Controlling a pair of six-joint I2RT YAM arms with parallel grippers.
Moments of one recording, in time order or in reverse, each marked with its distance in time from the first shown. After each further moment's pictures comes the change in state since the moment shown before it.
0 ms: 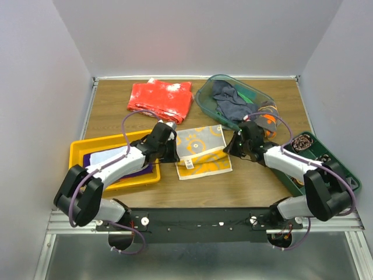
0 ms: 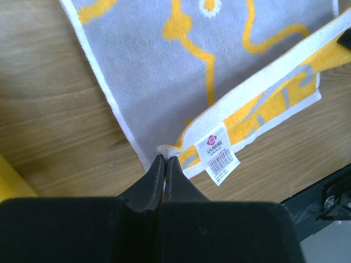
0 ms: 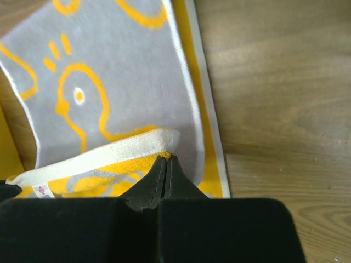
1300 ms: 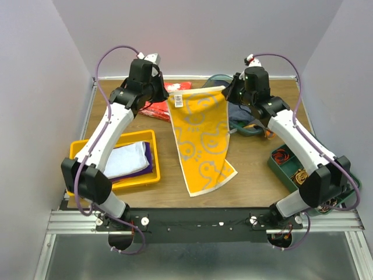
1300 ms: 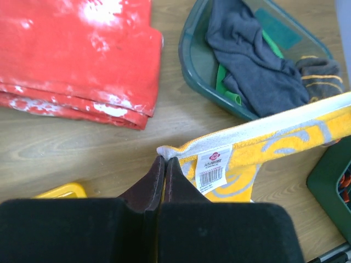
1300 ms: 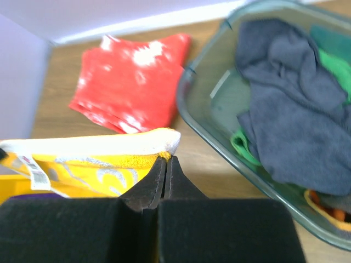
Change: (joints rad) left arm 0.239 0.233 0.830 -0.277 -0.061 0.193; right arm -0.012 0.140 0.734 -0.248 0.133 -0.199
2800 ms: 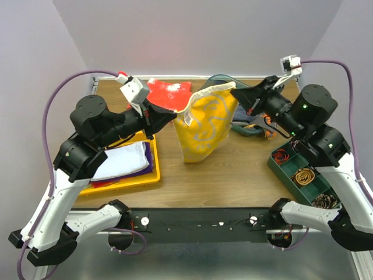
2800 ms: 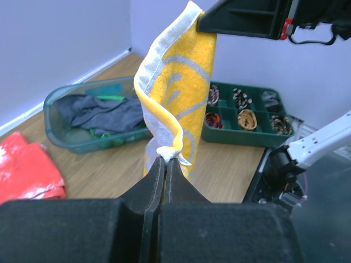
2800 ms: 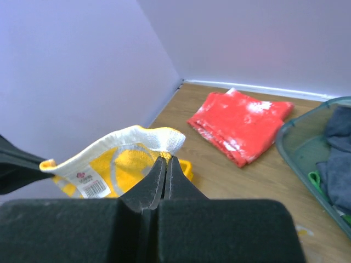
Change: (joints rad) left arm -0.259 -0.615 -0.136 0.072 0.339 0.259; right arm 0.246 -0.450 0.106 -0.093 -0.056 -0.074
